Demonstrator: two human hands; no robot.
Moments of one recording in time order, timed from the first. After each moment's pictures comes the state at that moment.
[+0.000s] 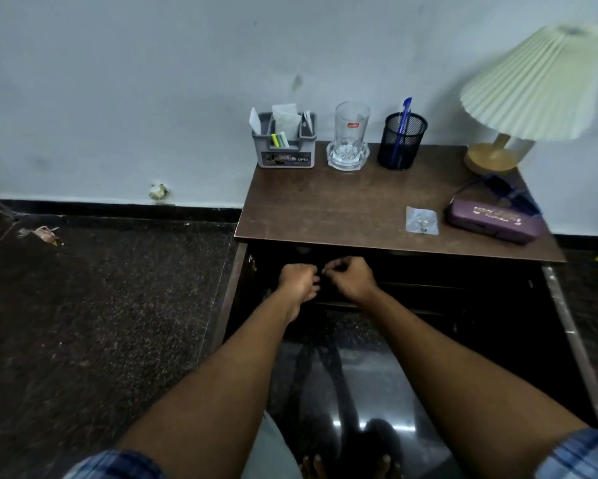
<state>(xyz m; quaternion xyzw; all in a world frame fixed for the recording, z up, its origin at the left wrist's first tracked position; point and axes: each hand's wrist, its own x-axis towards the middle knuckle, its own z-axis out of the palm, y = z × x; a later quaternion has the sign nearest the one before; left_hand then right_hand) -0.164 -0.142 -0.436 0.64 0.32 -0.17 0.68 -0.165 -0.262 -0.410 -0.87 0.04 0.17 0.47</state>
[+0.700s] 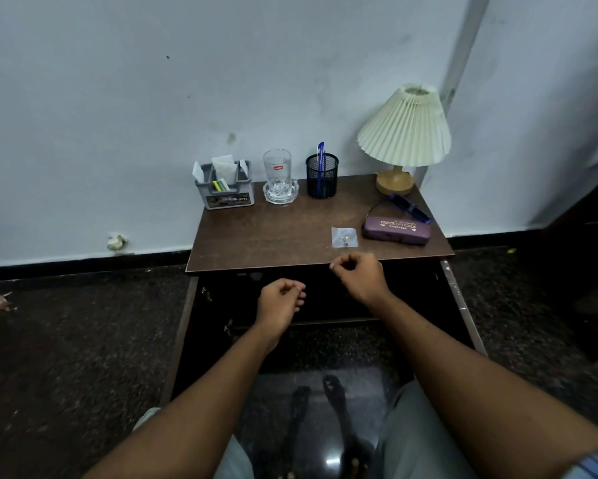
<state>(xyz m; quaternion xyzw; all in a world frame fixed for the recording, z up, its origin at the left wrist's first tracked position) -0.210 -0.209 -0.391 0.76 0.16 -0.07 0.62 -0.178 -0.384 -0.369 -0.86 0.10 -0.02 0.51</state>
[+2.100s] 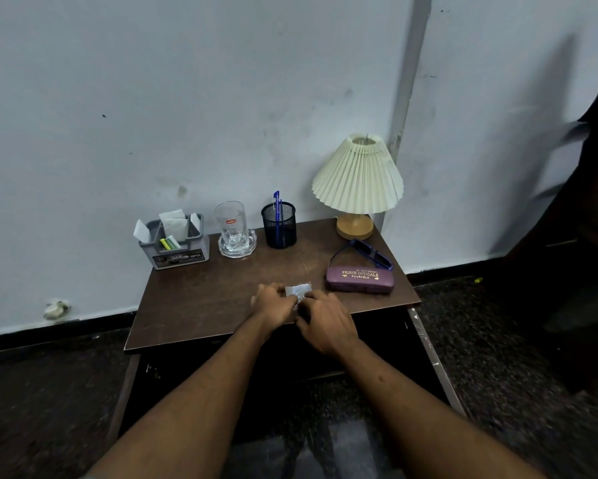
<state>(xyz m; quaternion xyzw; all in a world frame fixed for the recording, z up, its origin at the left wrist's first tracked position) -0.075 -0.274 -0.377 0.90 0.09 -0.10 0.41 -0.142 -0.404 -0.362 -0.98 -0.05 -0.01 0.18</state>
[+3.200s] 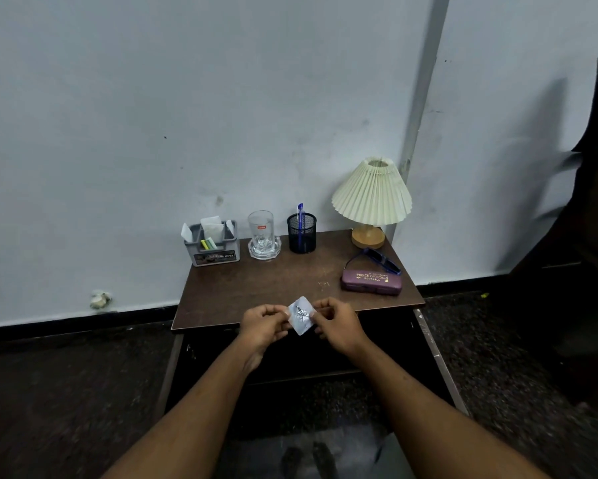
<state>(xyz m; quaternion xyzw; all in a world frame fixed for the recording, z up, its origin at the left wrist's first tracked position) -0.178 -0.208 -0.336 0.66 0.17 -0.12 0.72 -0.188 -0.379 -0.342 -0.80 0.08 0.04 0.59</state>
